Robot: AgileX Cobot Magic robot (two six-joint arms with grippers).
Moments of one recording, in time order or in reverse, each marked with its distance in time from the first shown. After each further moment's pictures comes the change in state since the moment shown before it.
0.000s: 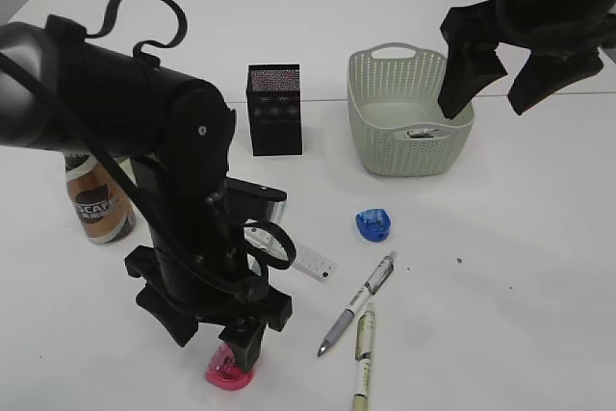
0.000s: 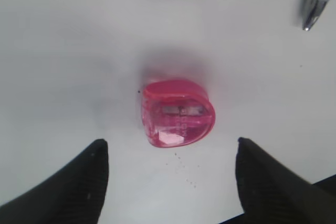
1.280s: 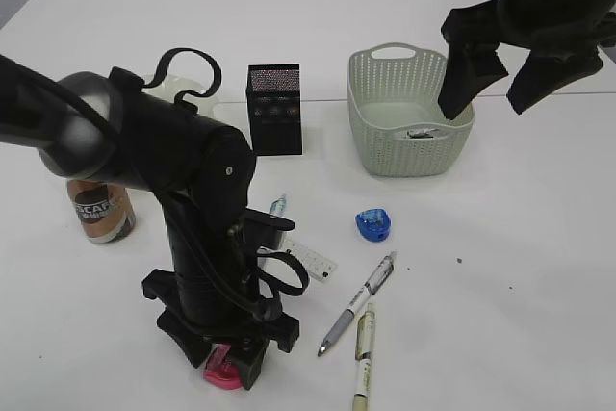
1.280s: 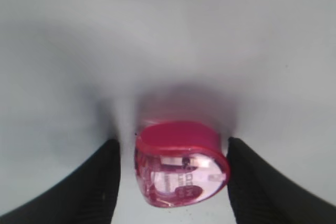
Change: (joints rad) left arm 0.000 0.124 -0.012 -0.004 -0.061 0.000; right arm 0.000 0.000 0.000 0.000 0.000 -0.021
